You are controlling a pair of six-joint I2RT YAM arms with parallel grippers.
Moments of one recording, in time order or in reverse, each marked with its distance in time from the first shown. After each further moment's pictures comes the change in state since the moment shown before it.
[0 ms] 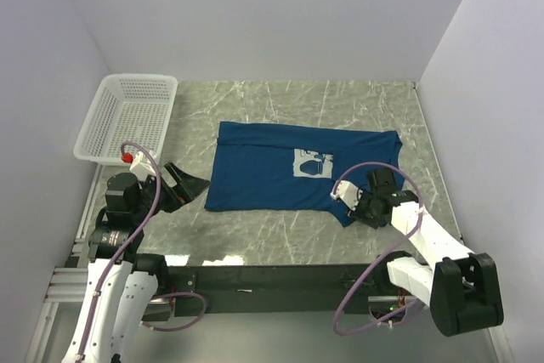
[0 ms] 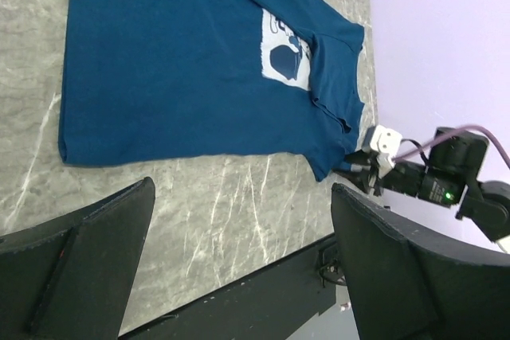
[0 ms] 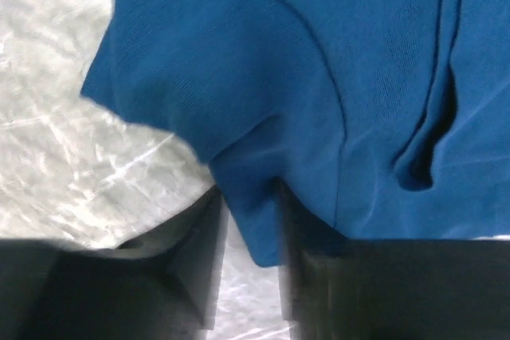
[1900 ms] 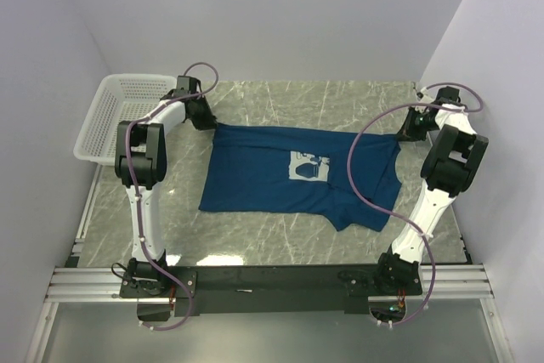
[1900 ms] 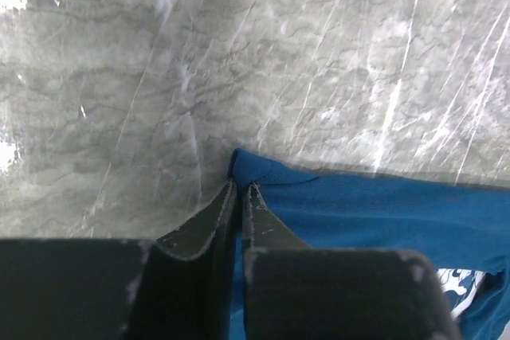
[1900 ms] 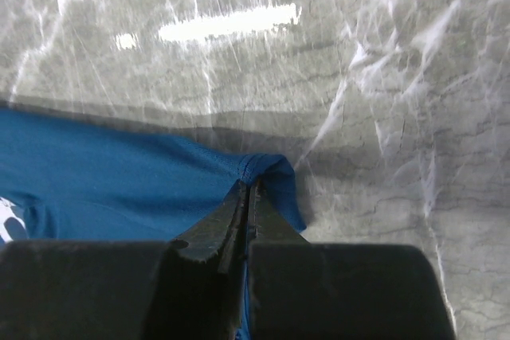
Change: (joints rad) left arm -0.044 1.786 1.135 0.134 -0.231 0.203; right arm -0.590 1.204 1.300 -0.085 -0.359 0.834
